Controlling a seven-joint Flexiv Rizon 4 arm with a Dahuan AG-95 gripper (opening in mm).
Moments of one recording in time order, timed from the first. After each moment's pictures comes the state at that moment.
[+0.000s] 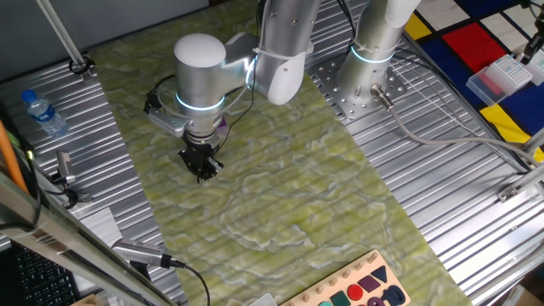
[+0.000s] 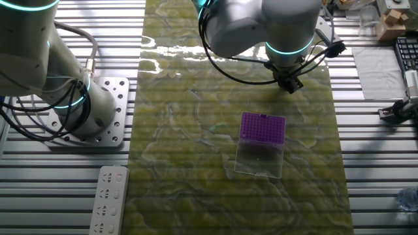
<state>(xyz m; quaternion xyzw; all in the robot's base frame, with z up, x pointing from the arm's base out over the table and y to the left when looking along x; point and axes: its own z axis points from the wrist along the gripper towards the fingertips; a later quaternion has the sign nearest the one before) 0.584 0.084 0.008 -0.26 0.96 0.04 0.12</state>
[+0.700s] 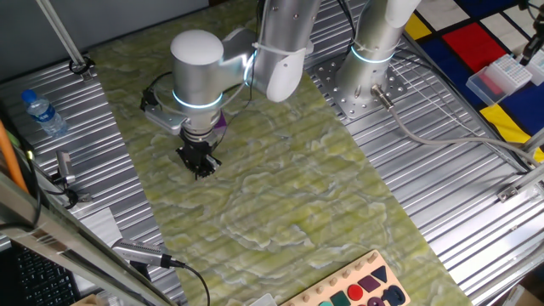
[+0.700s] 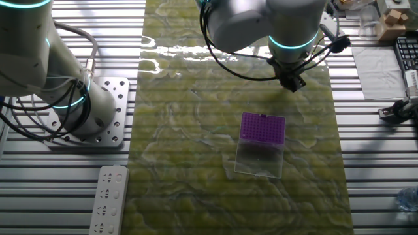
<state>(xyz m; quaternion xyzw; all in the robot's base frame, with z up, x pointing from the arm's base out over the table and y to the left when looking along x) 0.587 0.076 0.028 -0.27 0.96 0.02 0.10</state>
